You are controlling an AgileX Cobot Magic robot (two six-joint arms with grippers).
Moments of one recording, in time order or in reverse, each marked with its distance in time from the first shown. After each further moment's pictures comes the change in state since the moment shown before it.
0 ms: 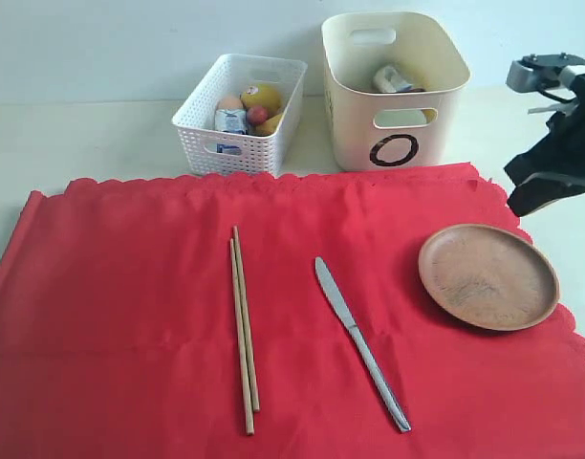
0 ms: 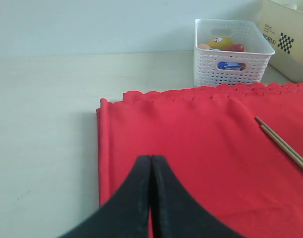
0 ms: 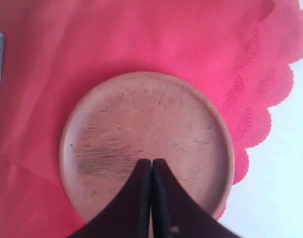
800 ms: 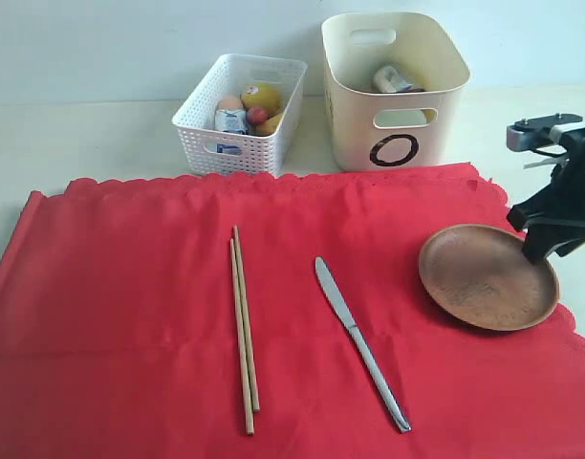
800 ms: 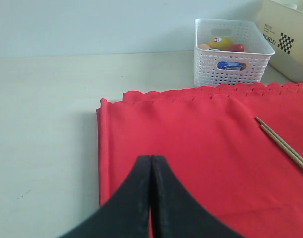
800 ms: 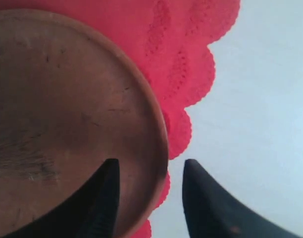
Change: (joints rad) left arm 0.000 0.000 0.000 0.000 0.000 0.000; right arm -0.002 0.163 -0.001 -0.261 -0.073 0.243
